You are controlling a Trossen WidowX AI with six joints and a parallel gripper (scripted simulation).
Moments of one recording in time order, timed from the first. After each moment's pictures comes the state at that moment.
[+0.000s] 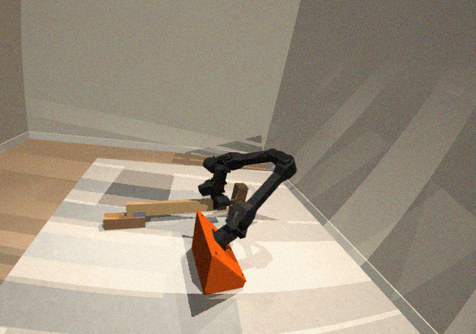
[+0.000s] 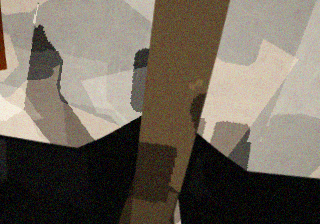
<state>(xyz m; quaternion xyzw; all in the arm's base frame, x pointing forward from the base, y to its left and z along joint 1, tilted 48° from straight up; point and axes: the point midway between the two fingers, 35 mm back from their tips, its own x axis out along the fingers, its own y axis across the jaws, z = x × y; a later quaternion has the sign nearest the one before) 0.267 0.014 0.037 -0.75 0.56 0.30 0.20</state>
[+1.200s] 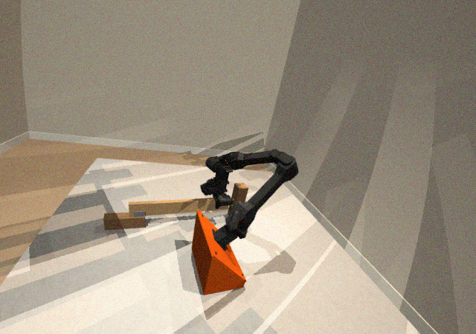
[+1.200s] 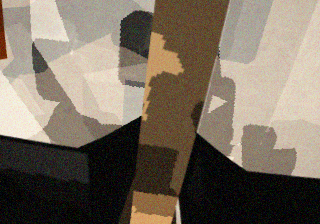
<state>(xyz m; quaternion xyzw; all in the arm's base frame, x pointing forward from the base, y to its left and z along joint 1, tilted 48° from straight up) 0.269 0.009 0.047 -0.75 0.56 0.30 0.19</state>
